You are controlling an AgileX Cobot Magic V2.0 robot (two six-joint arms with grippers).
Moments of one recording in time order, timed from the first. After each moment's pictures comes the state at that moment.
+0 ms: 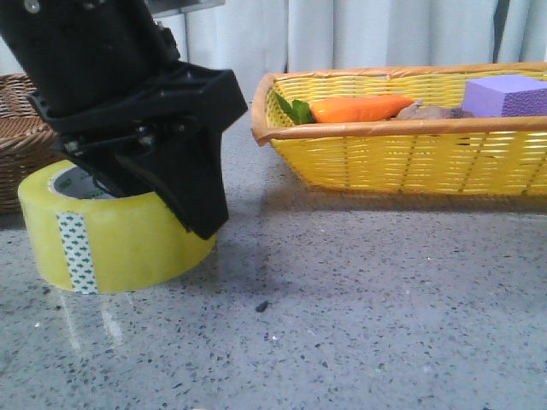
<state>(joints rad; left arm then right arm) -0.79 1.53 -1.12 -0.14 0.86 -0.02 0.79 1.16 -1.85 -0.22 1.15 0.00</state>
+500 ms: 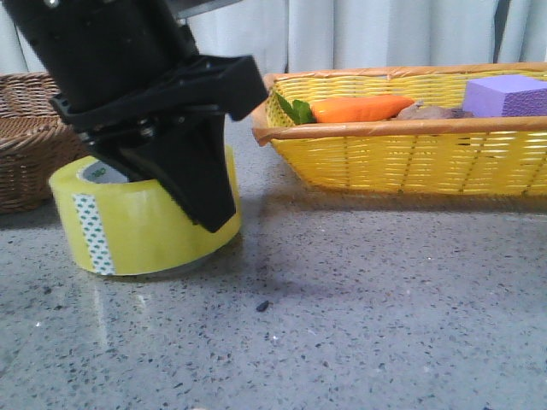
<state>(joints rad) -0.79 1.55 -1.16 -0.23 0.88 0.05 0.79 1.16 -1.85 -0.23 1.14 0.00</state>
